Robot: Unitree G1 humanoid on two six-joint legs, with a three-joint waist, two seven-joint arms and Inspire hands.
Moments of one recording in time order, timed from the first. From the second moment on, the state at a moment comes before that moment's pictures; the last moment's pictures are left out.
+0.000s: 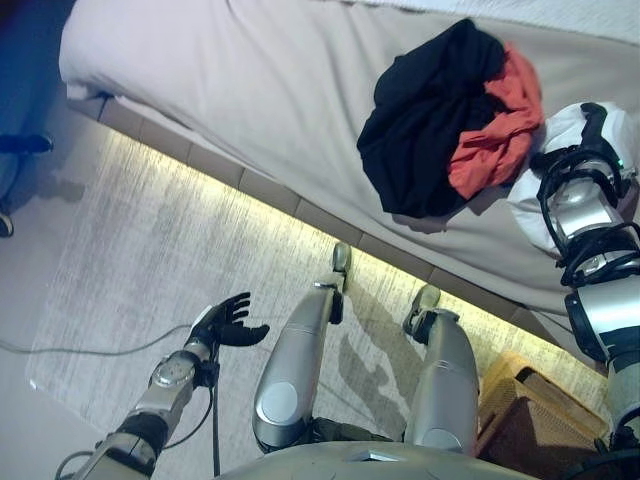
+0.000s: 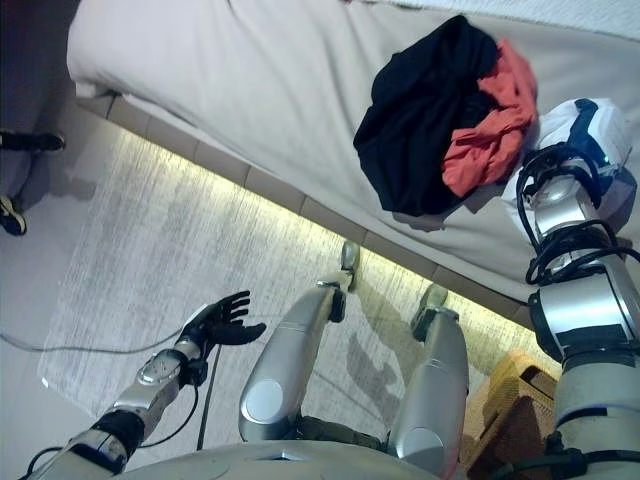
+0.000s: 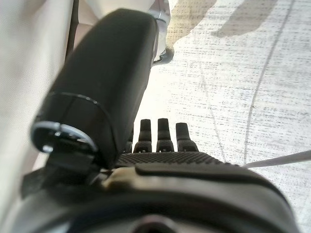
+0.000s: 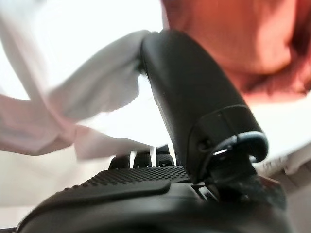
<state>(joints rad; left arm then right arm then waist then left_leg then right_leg) -0.07 0.45 -0.34 0.84 -0.42 -0.18 -0.11 -1.01 -0.77 0.36 1.19 -0.04 0.08 -0.43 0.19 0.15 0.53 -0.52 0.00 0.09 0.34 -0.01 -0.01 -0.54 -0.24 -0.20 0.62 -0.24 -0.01</state>
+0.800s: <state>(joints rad) -0.13 0.44 -0.34 0.84 -0.43 -0.18 -0.09 -1.00 -0.81 0.39 1.18 0.06 0.02 -0.15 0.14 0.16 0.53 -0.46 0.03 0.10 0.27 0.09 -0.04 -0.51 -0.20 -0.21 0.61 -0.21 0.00</state>
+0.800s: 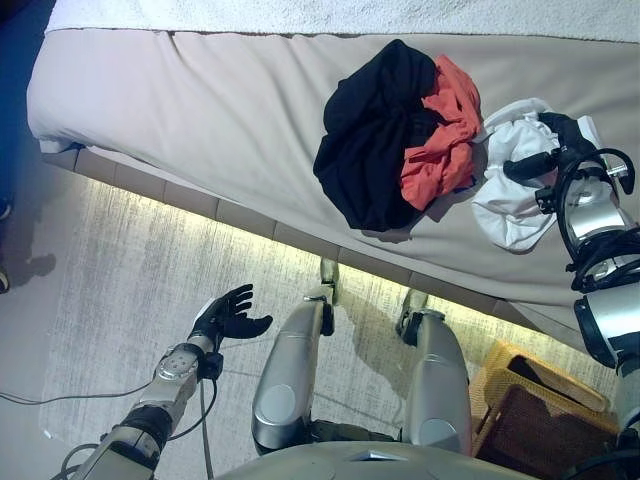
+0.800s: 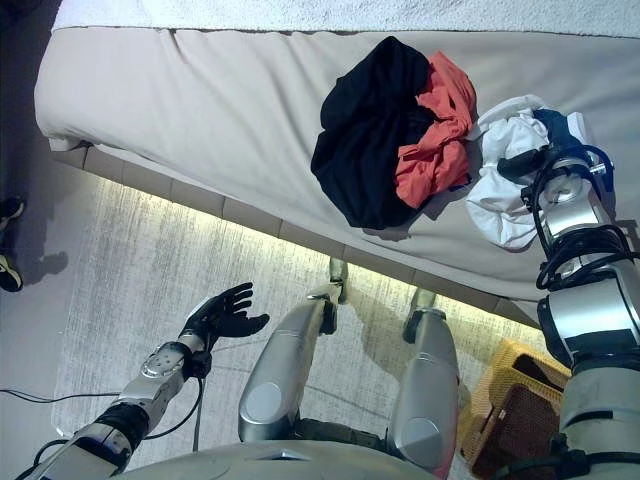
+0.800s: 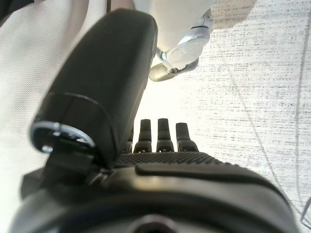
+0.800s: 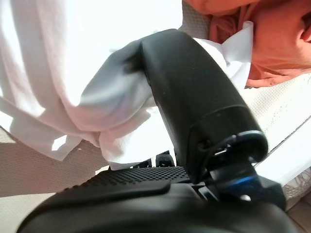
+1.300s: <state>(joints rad) -0.11 0.43 -0.34 0.83 -0.43 -0.18 -0.10 -0.83 -0.80 0.27 1.19 0.14 0.02 -0.21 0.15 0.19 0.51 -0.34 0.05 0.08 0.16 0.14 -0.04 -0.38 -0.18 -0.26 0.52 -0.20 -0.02</state>
